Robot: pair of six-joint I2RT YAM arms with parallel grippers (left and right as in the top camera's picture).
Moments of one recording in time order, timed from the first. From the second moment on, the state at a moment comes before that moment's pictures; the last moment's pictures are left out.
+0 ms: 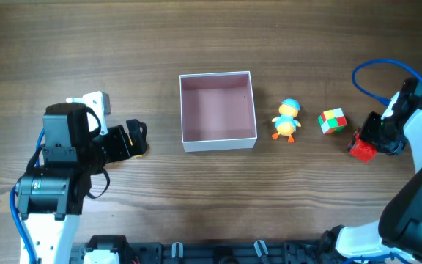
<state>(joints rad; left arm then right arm) -0.04 0.95 1.01 -0.96 0.18 -0.28 -0.44 1.65 1.09 -0.88 0.02 0.11</state>
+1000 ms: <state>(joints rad) -0.04 0.95 1.01 -0.96 0.18 -0.28 0.45 1.91 1.48 -0.72 0.04 0.37</state>
